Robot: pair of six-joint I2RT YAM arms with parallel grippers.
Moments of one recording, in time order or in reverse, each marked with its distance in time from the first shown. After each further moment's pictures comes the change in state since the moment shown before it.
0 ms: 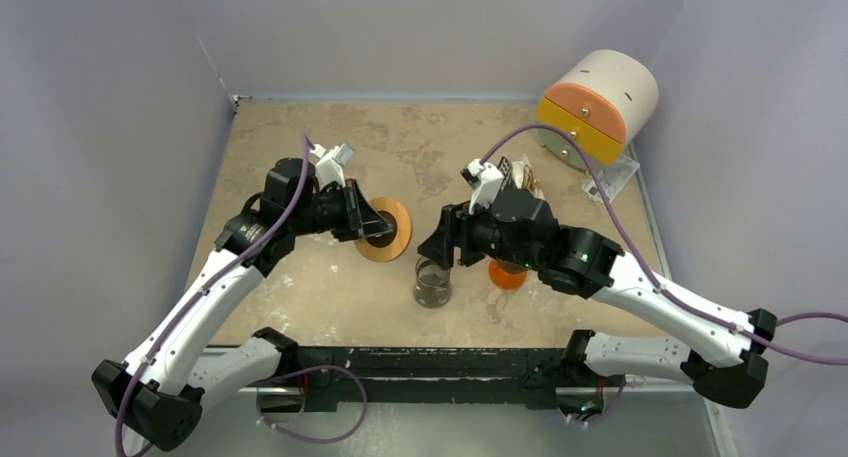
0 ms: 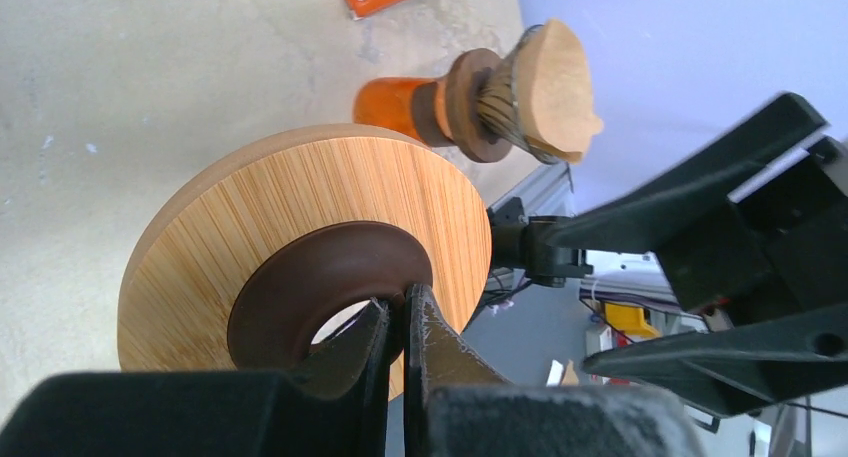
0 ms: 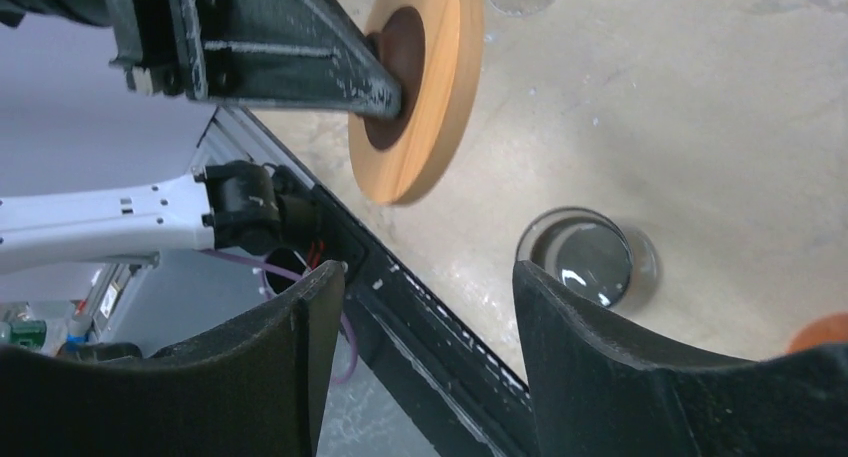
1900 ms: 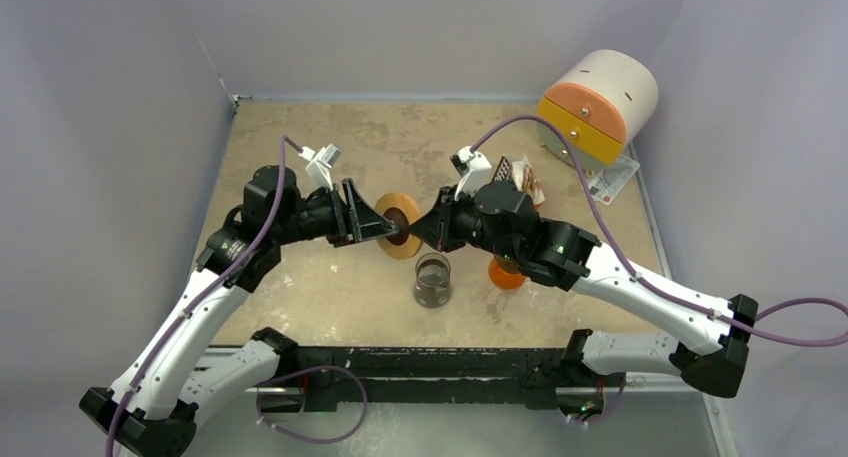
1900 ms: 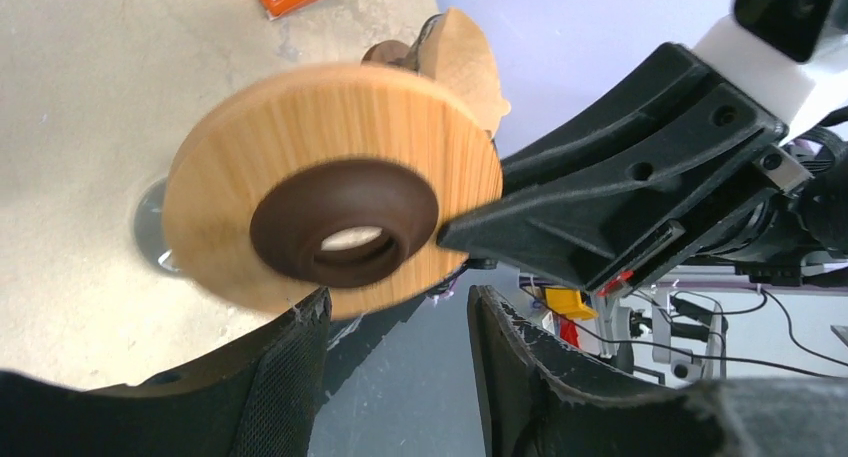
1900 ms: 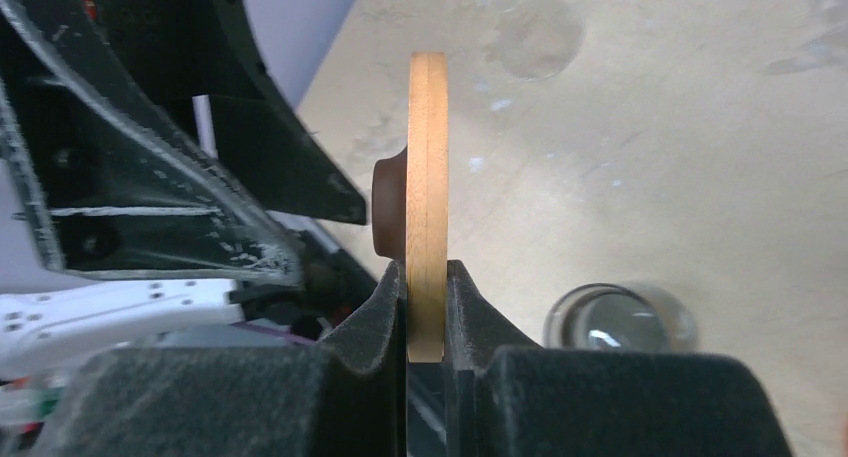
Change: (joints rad) left arm 0.000 -0.113 -0.005 0.062 0.098 -0.103; right arm 0.000 0.117 0.027 0.184 0.040 0.091
